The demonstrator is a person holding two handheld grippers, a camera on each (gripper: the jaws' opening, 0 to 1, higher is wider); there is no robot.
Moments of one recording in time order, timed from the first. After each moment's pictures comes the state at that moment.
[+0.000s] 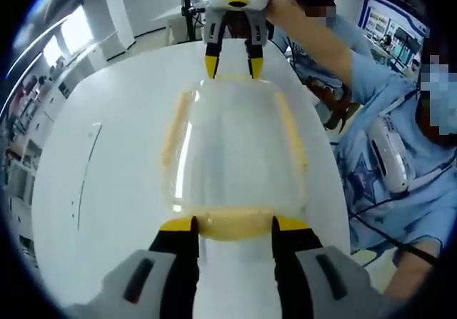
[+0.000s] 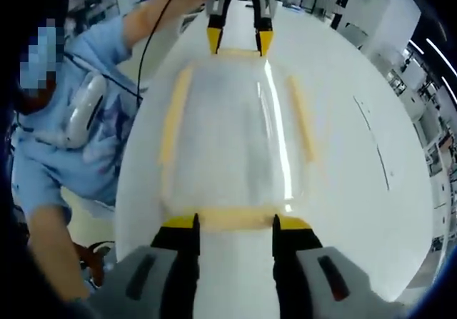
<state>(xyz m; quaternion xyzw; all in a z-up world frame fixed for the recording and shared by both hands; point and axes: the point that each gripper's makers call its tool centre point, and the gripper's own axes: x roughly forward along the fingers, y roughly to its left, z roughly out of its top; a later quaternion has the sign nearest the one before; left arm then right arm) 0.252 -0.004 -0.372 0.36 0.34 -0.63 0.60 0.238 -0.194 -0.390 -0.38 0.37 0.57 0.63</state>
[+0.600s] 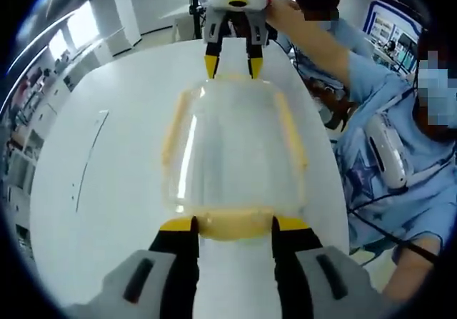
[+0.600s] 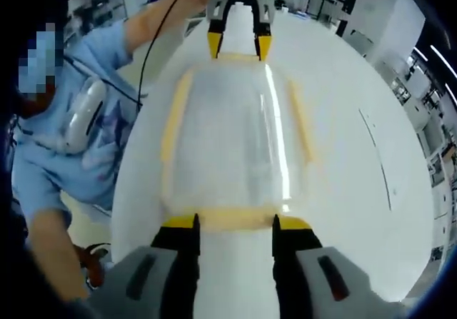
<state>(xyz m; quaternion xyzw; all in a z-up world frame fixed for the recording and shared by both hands) 0.257 0.021 -0.372 0.35 0.35 -0.62 0.61 0.247 -0.169 -0.390 -0.38 0.35 0.59 0.62</state>
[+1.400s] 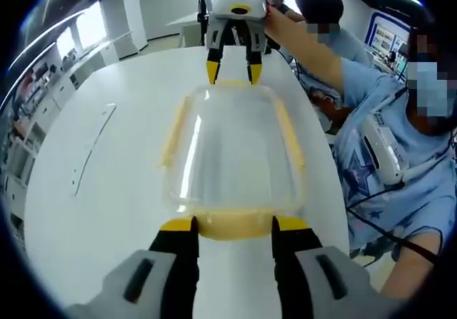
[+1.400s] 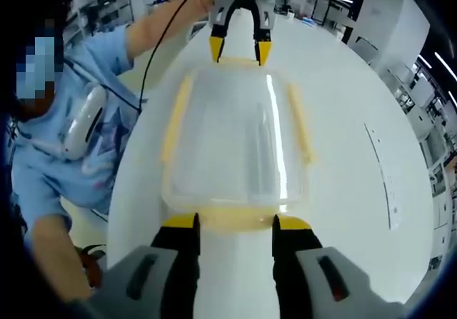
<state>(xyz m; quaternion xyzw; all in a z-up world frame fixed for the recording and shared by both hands) 0.256 0.050 -0.379 0.31 0.34 -0.63 0.63 0.255 -0.138 -0.391 -0.38 0.34 0.60 0.61</state>
